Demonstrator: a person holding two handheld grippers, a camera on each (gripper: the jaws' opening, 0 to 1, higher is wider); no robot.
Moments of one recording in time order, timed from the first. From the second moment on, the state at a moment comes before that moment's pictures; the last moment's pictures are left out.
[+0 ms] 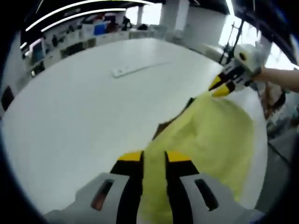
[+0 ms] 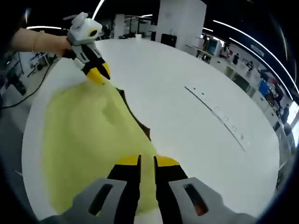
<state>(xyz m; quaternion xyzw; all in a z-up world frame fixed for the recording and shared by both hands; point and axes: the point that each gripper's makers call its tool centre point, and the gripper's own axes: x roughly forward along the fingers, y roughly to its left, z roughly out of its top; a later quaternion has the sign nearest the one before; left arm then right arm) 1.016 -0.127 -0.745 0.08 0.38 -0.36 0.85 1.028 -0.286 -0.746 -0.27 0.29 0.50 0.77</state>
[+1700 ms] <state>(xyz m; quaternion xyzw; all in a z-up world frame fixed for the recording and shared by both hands) 1.020 -0.152 -0.775 0.23 0.40 -0.45 0.77 1.027 -0.236 -0.776 -0.34 0.29 0.57 0.69</state>
